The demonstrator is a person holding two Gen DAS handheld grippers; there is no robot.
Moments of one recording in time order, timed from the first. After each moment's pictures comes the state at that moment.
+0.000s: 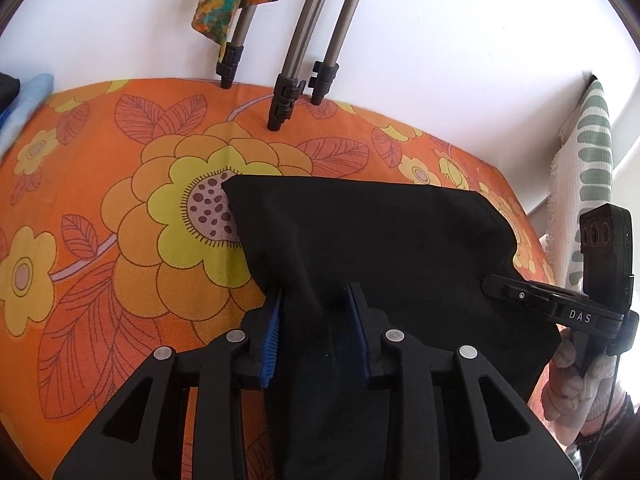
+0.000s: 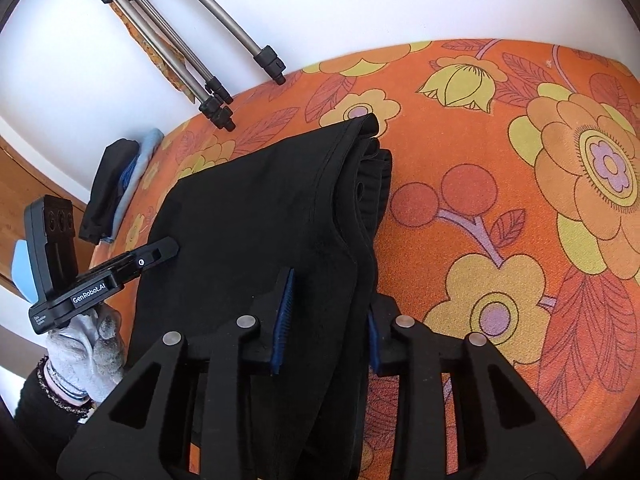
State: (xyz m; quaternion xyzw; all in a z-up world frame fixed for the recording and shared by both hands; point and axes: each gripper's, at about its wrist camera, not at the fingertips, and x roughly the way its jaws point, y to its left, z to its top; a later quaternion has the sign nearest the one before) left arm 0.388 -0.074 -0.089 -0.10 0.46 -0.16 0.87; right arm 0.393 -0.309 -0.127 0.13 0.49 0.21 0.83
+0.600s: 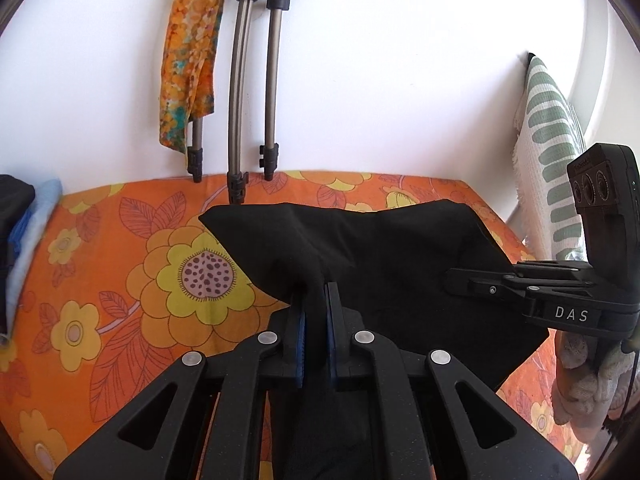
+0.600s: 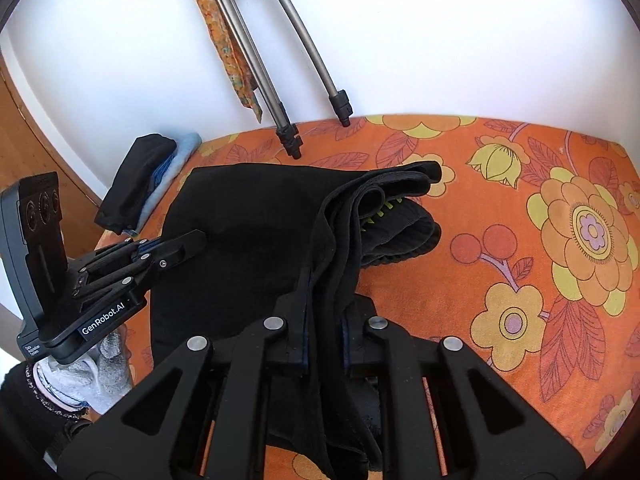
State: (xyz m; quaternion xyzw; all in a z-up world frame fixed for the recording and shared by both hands) left arm 0.336 -0.097 -0.021 -0.03 0.36 -0.18 0.92; right arm 0.344 -0.260 -0.061 0.07 0.42 0.23 0.87
